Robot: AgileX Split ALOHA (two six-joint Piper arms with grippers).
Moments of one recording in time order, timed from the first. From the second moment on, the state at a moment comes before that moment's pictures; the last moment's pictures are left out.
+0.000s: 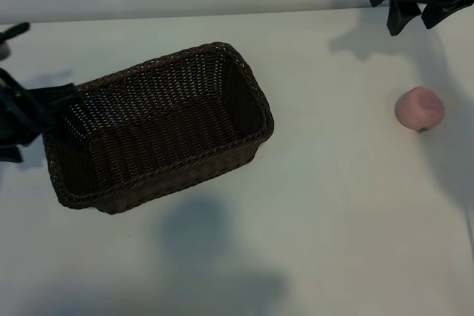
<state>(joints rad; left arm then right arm) -0.10 1.54 -0.94 0.04 0.74 -0.58 0.11 1.99 -1.81 0.08 1.22 -0.08</state>
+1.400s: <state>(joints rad) -0.10 1.76 -0.94 -0.15 0.60 -0.36 0.11 1.99 -1.81 0.08 1.22 -0.08</state>
